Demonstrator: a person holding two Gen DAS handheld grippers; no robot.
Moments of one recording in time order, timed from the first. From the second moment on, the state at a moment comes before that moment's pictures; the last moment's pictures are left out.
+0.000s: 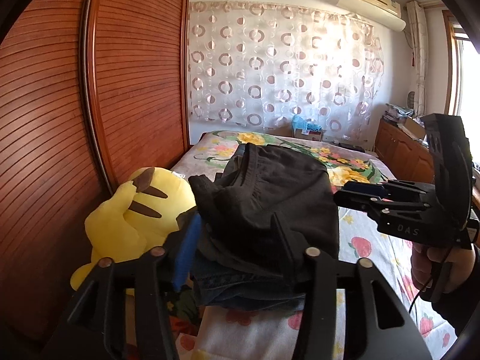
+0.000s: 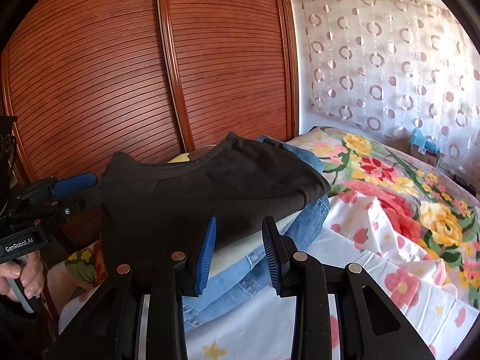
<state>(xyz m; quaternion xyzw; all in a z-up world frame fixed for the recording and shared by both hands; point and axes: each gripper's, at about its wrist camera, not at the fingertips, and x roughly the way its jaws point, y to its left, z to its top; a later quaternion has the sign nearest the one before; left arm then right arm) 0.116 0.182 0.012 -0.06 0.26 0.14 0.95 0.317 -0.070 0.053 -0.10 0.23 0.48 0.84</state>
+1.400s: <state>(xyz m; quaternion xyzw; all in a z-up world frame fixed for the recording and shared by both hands) 0.061 0.095 0.022 -0.01 0.27 0.07 0.96 0.153 -0.169 0.068 -0.08 0.21 0.36 0.91</state>
